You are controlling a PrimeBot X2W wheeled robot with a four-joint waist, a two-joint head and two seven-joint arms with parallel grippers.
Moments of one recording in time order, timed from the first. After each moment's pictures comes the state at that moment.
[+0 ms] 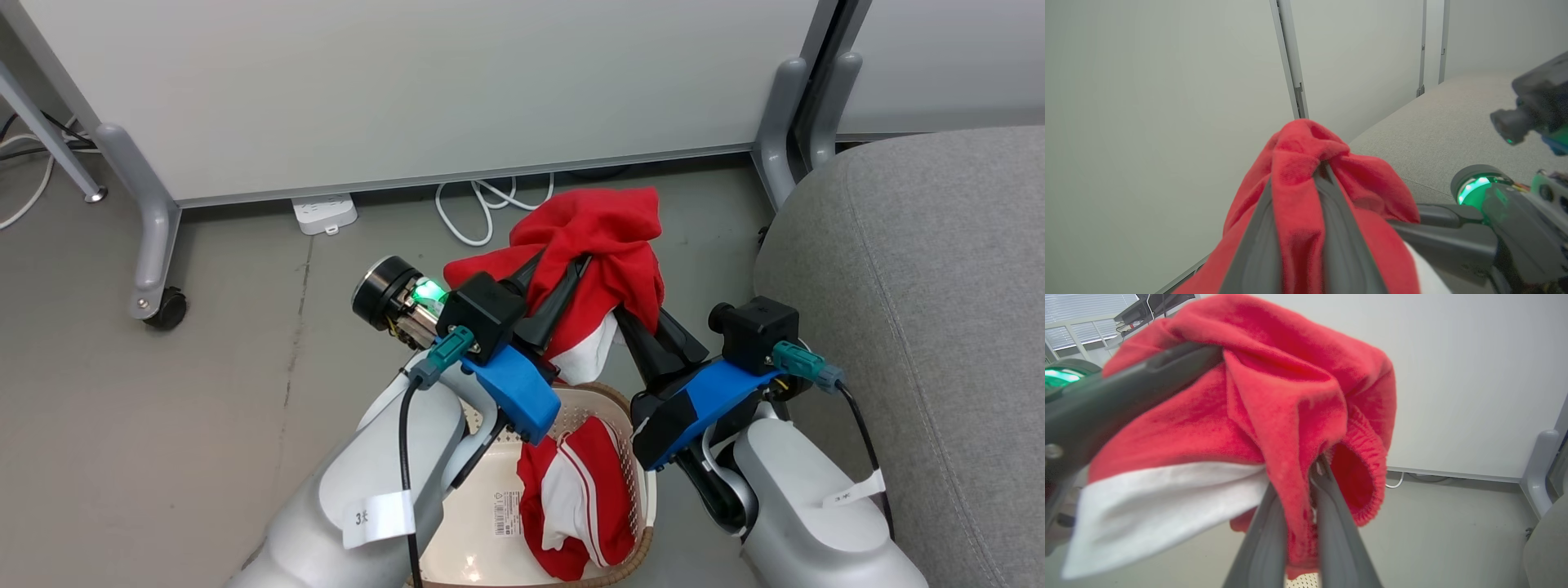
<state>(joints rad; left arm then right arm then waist) -0.66 0.07 -0.72 0.55 -0.32 -0.13 -0.26 -0.55 -0.05 0.46 0.62 0.43 0.13 -0.26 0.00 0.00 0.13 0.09</state>
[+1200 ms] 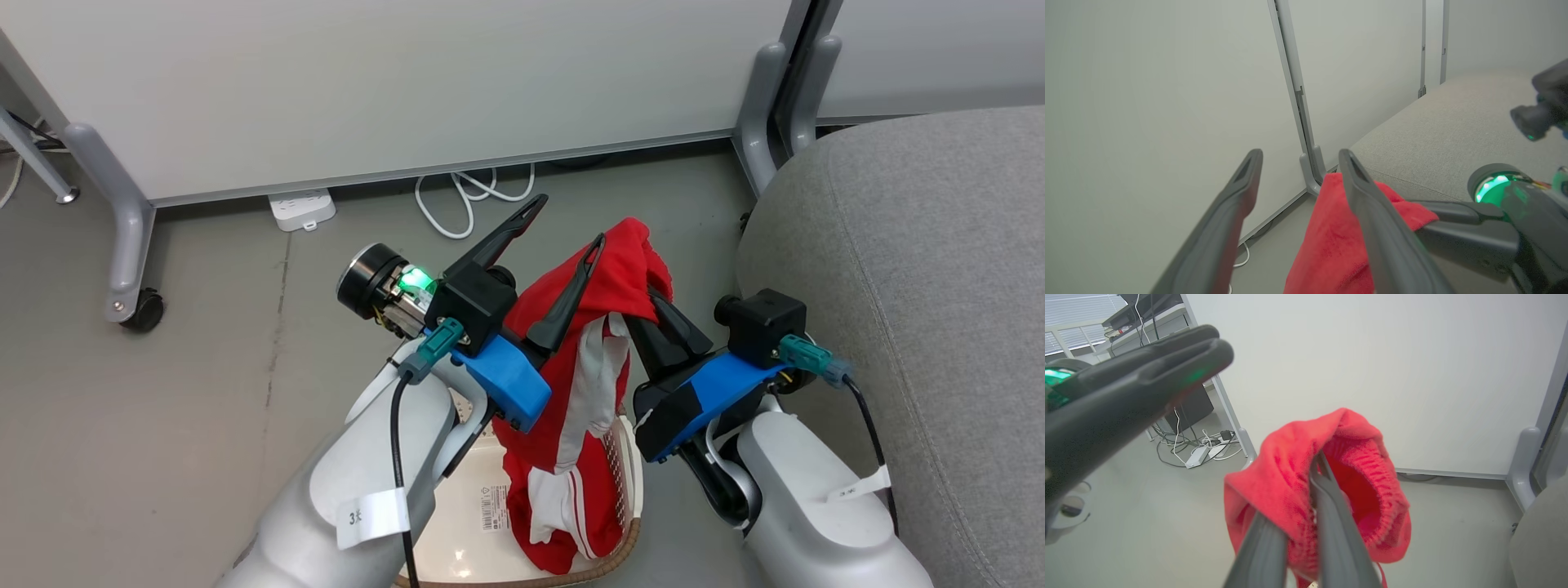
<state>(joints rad) -0.66 0.07 -0.67 0.54 -0.26 -0.13 -0.26 -0.56 -0.05 0.45 0.60 0.43 0.13 -0.26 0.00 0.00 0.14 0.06</state>
